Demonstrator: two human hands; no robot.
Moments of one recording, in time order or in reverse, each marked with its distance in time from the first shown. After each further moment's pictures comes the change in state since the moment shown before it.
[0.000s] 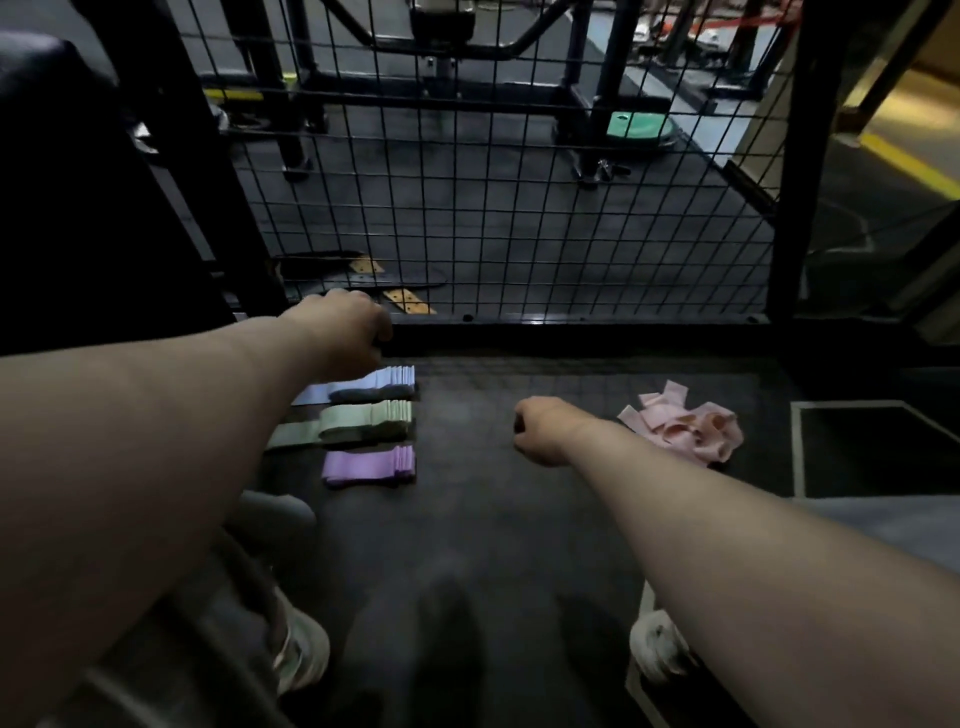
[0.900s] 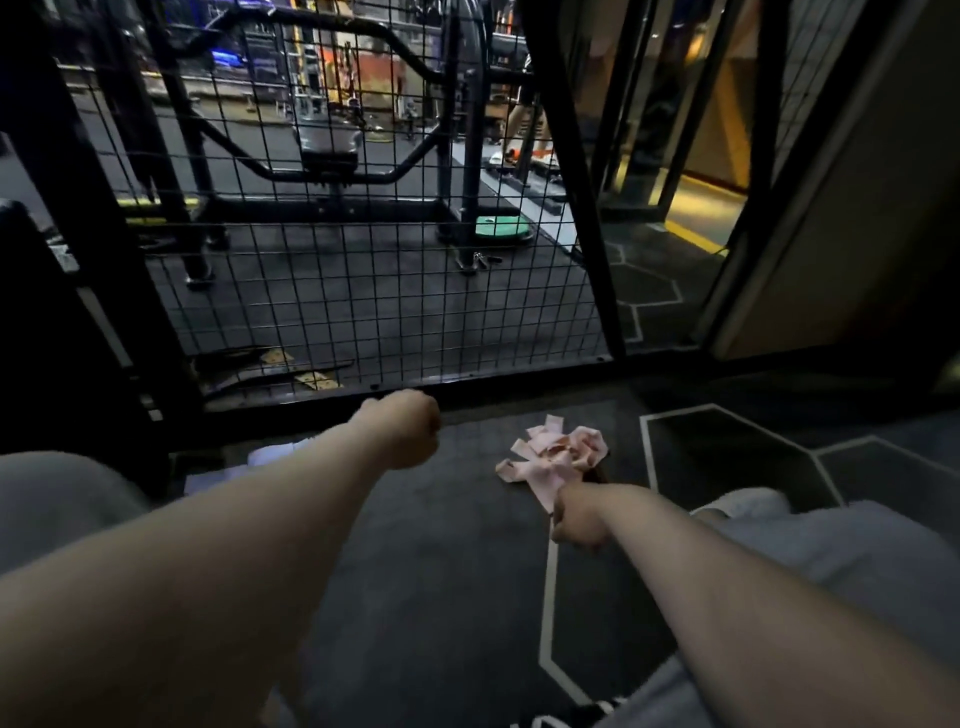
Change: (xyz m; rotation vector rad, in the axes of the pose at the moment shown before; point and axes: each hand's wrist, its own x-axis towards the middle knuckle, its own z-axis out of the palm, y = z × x) left_hand -0.104 0.170 -0.036 -0.226 0.009 0.220; right_hand -0.224 0.106 0.003 0.005 -0.097 0.224
